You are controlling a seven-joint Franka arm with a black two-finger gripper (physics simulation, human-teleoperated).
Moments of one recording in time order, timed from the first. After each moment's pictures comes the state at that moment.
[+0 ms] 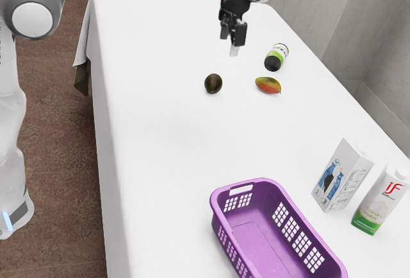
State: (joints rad) arm -0.15 0.01 0.30 -1.44 -0.01 1.58 0.15
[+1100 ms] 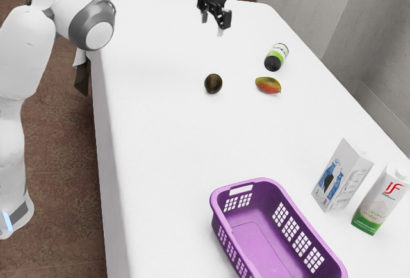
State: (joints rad) arm 0.24 0.40 0.34 -1.16 -0.14 1.75 0.18
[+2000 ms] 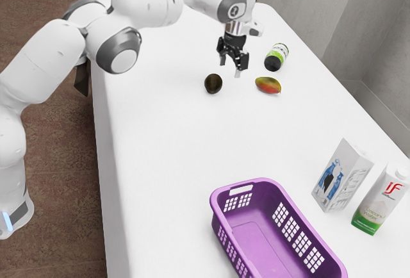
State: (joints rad) arm 0.25 0.64 0.25 -1.04 -0.24 1.75 0.18
